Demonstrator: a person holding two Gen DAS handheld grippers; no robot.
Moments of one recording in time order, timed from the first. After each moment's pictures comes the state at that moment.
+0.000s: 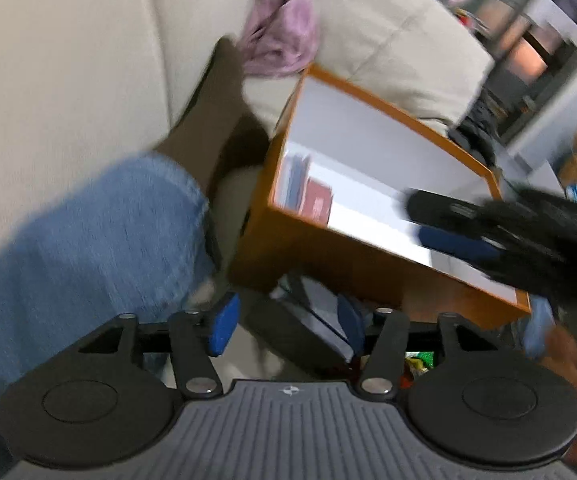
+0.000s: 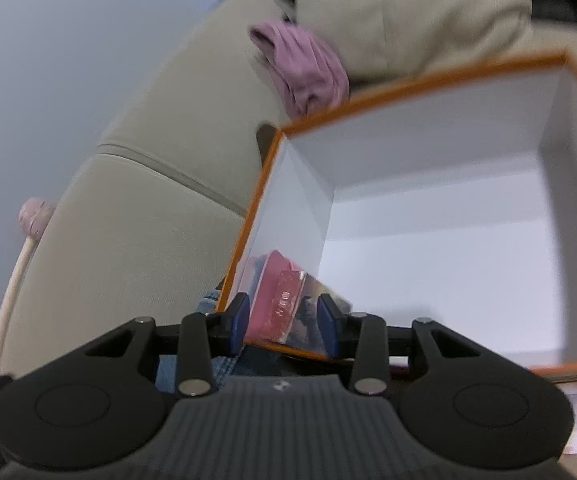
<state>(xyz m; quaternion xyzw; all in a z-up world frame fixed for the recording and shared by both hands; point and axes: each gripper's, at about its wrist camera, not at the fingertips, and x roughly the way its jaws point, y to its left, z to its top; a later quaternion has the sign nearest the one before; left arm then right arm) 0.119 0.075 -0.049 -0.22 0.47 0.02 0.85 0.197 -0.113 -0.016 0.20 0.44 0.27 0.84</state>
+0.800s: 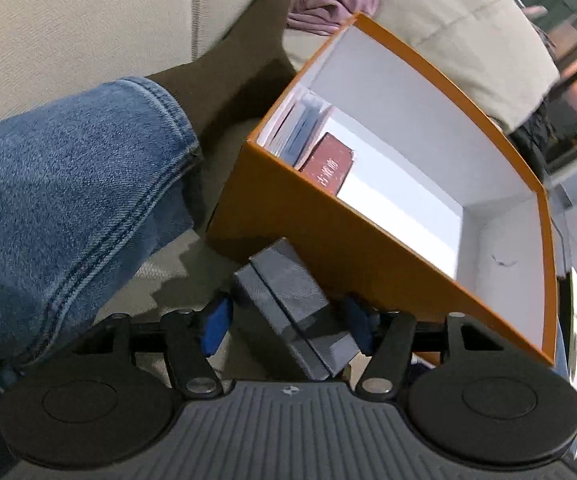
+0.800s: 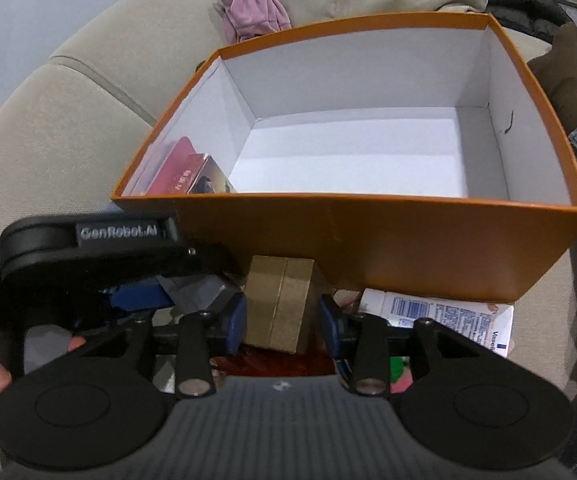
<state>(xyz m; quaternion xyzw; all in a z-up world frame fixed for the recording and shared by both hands) 0.151 0.049 -0.082 -0.27 0.51 0.08 0.81 0.152 -0.122 -0.067 0.09 0.49 0.21 0.84</state>
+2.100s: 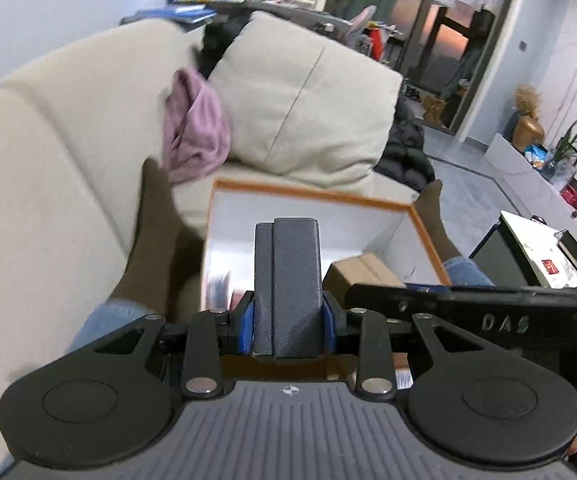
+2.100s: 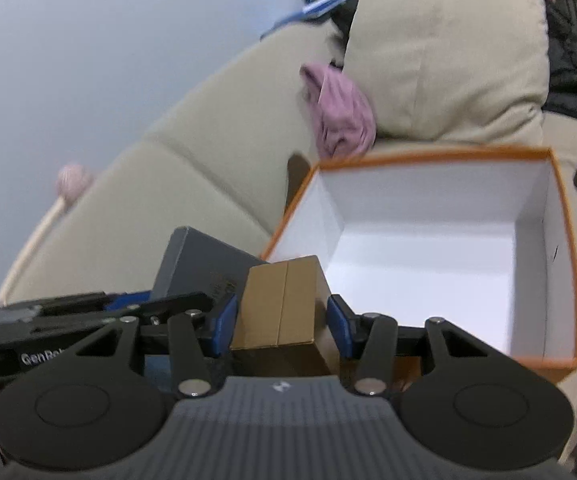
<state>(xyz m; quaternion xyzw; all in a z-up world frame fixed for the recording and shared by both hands) 0.148 0.026 0.054 -0.08 0.39 -0.07 0.92 0.174 -0.130 0.037 0.15 0.38 0.30 0.86</state>
